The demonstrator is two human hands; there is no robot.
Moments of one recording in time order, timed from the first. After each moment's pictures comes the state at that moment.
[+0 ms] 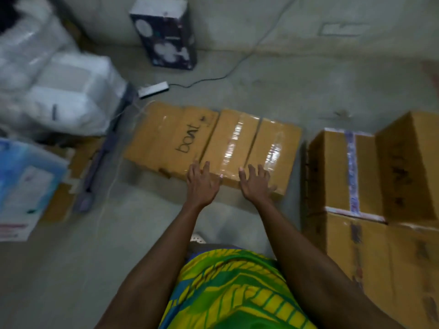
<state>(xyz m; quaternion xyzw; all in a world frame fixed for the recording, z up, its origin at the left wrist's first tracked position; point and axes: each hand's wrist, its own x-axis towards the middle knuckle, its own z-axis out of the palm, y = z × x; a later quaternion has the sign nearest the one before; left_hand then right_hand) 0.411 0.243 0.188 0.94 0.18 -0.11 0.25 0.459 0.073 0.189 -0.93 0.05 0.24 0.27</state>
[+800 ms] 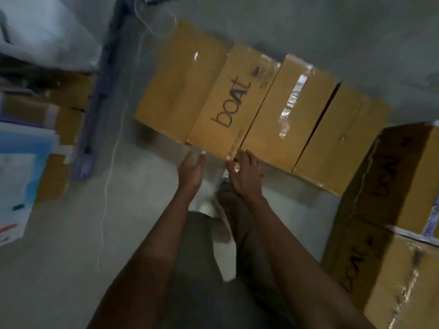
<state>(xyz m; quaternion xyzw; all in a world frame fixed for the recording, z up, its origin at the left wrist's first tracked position) 0.536 0.570 -0.019 0.70 0.47 -0.19 0.51 0.583 0.420 0.020 -0.91 0.04 0.34 0.25</state>
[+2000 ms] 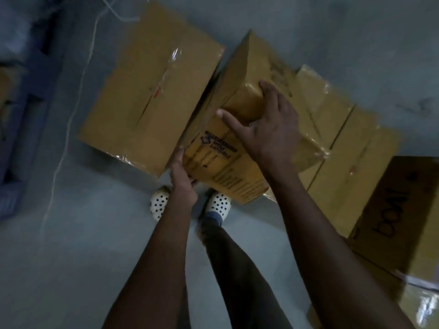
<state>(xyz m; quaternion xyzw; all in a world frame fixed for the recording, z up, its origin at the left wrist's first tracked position) 0.671 0.609 -0.210 0.28 0.61 -0.08 0.73 0.801 0.495 -0.071 -0.98 -0.08 0.03 0.18</state>
